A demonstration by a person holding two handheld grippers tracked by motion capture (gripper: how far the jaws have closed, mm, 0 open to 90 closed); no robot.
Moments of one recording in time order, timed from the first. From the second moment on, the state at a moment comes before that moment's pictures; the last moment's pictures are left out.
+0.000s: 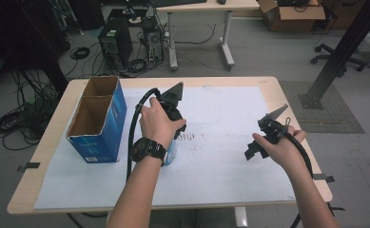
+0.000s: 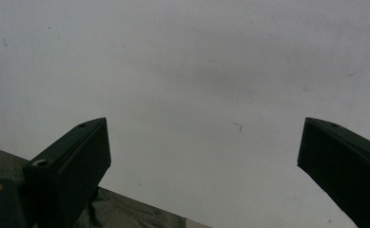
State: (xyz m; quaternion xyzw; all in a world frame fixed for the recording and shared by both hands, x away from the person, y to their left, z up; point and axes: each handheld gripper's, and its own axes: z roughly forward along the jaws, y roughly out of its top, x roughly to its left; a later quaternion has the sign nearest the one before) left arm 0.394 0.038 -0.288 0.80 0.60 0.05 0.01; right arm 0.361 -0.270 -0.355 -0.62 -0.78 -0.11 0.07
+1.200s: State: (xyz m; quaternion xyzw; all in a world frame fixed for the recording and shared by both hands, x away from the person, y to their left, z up) left arm 0.397 0.043 -0.285 0.80 0.60 0.04 0.02; right arm 0.362 -0.269 -0.356 -0.62 -0.78 -0.11 0.08
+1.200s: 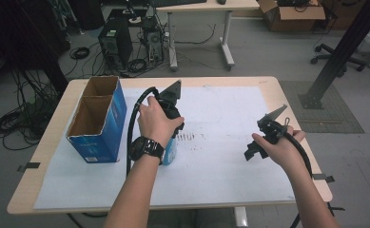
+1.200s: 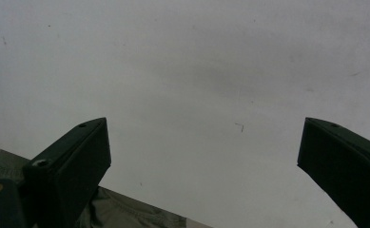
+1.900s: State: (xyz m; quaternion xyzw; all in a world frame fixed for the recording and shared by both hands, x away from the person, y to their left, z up) left arm 0.400 0.048 -0.221 0.80 0.60 0.04 0.03; right arm 0.361 -0.272 -0.345 -0.62 -0.77 -0.11 0.07
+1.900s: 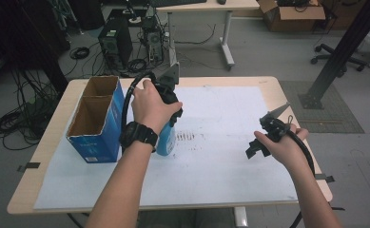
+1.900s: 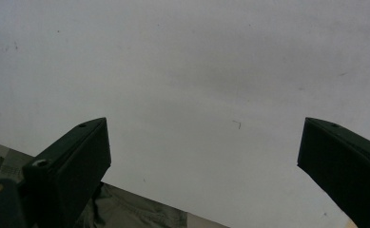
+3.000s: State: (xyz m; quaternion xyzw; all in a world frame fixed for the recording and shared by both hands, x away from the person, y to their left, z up) left arm 0.411 0.131 -0.092 0.78 0.63 0.06 0.04; right arm 0.370 -0.270 -0.327 -0.62 -0.77 -0.13 0.07
